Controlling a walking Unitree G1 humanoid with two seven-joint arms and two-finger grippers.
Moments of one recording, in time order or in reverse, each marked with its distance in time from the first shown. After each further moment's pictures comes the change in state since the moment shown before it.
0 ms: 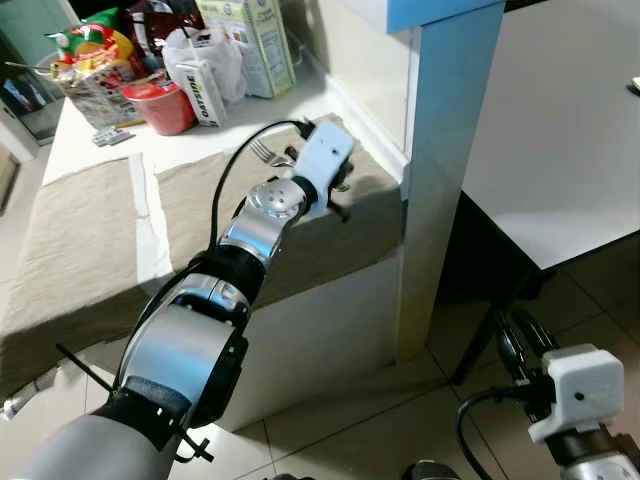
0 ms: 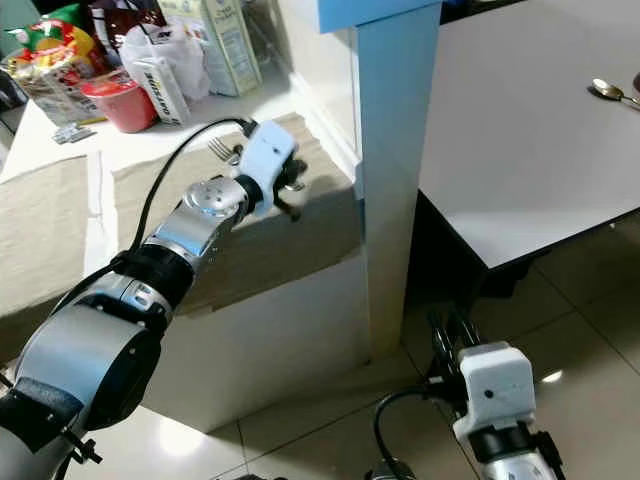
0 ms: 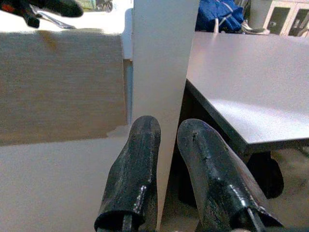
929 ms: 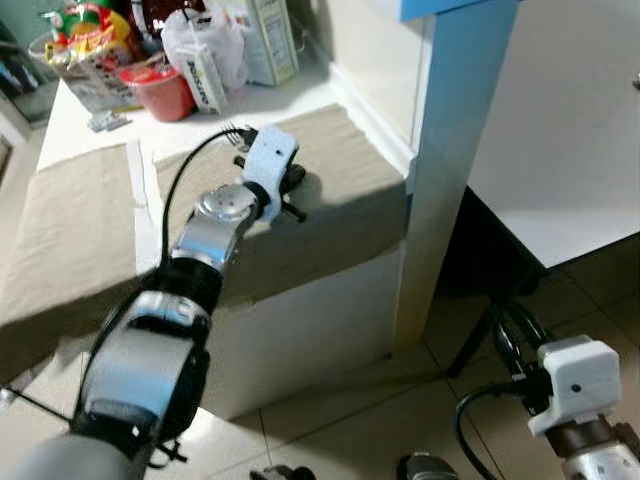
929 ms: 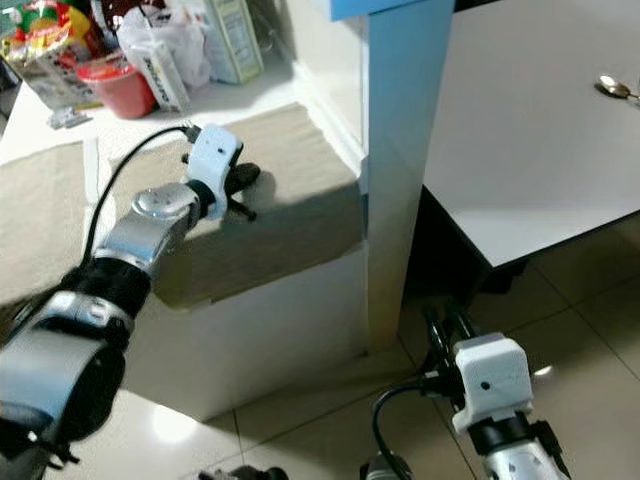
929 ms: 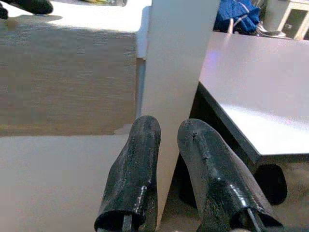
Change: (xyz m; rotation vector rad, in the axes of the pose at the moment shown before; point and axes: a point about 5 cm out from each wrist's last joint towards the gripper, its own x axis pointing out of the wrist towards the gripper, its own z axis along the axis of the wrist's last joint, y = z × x) left arm -0.030 0.034 -0.022 -0.172 0.015 0.089; right arm 0.009 -0.002 0.004 -0.030 -0.013 0.046
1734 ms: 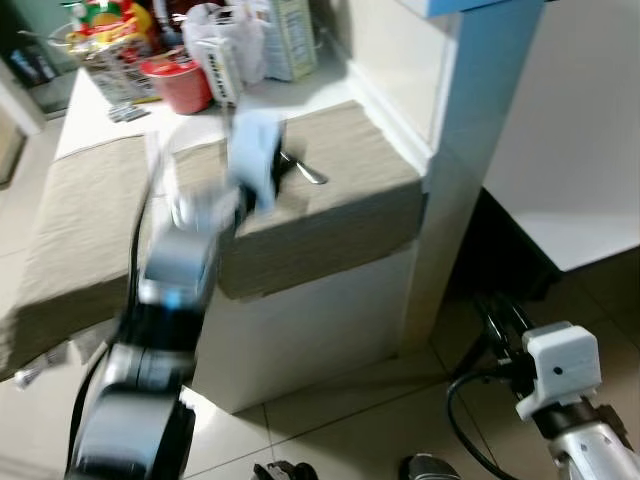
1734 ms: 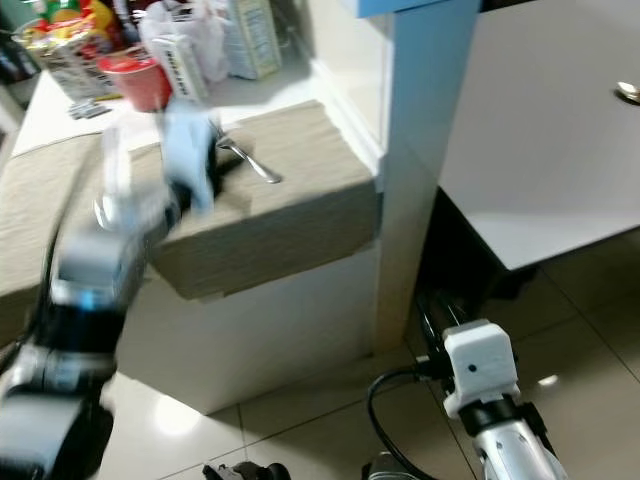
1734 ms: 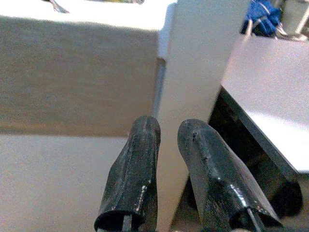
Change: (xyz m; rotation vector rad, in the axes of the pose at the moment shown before) left arm -0.040 -0.001 0.058 -0.027 -0.218 0.038; right arm 0.018 0.002 -0.007 0.002 -0.006 0.016
